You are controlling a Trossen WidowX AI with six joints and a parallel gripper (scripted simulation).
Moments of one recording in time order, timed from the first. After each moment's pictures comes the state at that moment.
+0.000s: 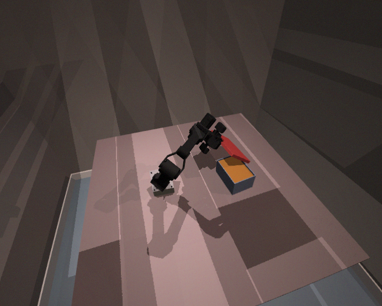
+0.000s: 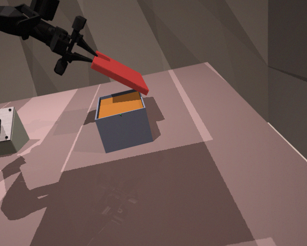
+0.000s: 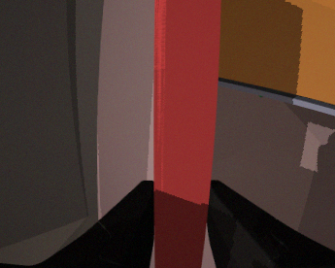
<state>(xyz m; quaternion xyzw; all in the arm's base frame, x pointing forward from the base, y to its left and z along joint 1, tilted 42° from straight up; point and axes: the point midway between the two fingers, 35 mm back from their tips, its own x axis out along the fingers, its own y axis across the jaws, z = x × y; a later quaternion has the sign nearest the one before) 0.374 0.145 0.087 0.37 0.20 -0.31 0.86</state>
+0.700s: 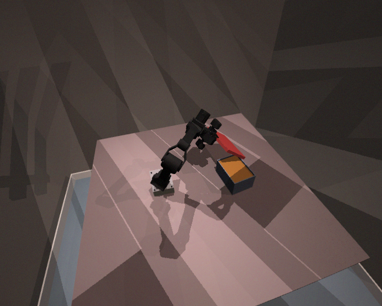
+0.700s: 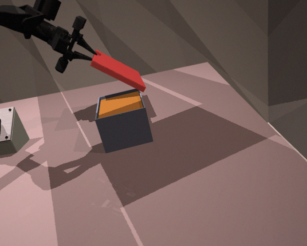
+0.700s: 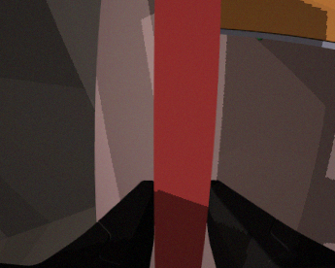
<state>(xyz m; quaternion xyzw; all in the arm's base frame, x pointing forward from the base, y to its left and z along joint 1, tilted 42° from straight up) 0.365 0.176 0.060 0.37 0.20 -0.31 0.86</state>
